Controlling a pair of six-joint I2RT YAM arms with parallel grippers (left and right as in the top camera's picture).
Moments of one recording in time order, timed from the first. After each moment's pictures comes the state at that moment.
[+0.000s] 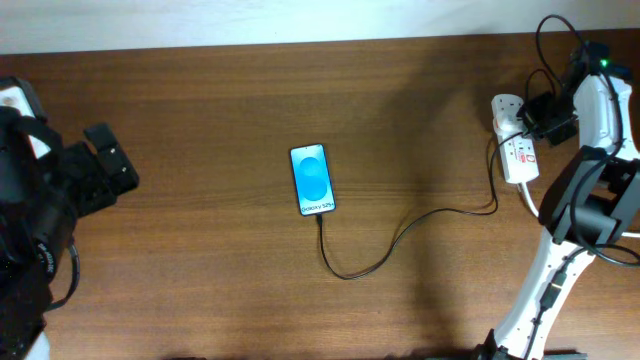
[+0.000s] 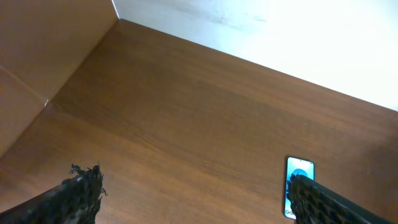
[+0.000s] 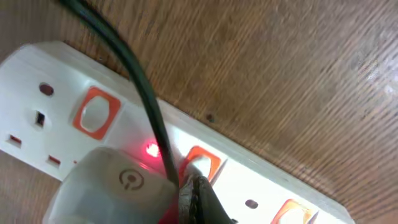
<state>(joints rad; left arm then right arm) -0.02 1.34 2.27 -1.61 -0.27 -0.29 -0.39 2.45 2.16 -1.16 -0.12 0.70</state>
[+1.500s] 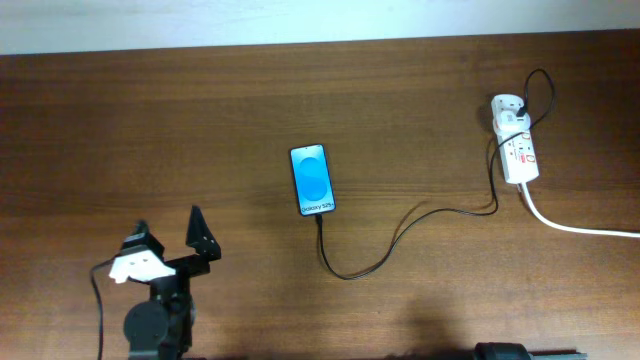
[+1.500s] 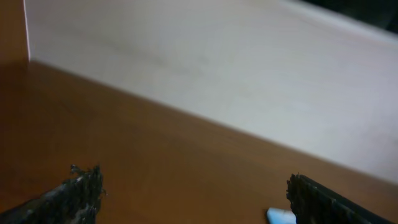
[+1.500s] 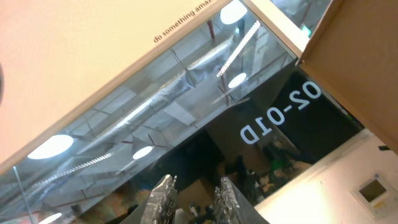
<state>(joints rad) -0.02 0.20 0.12 0.07 -0.14 -0.30 -0.07 0.27 1.72 -0.81 0.16 0.65</state>
